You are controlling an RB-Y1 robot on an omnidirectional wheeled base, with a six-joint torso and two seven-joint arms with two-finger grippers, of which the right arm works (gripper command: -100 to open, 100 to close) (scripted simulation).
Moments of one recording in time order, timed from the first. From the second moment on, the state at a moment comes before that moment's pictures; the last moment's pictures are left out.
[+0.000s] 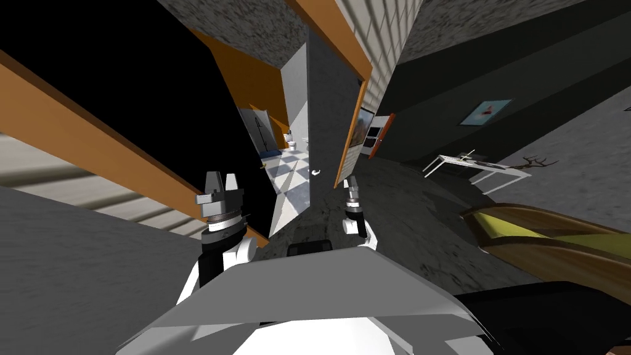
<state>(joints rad) 0.25 -0.07 0.00 -1.81 -0.01 -0.70 0.02</state>
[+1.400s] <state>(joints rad) 0.11 -0.09 0.01 -1.42 0.00 -0.74 -0.01</state>
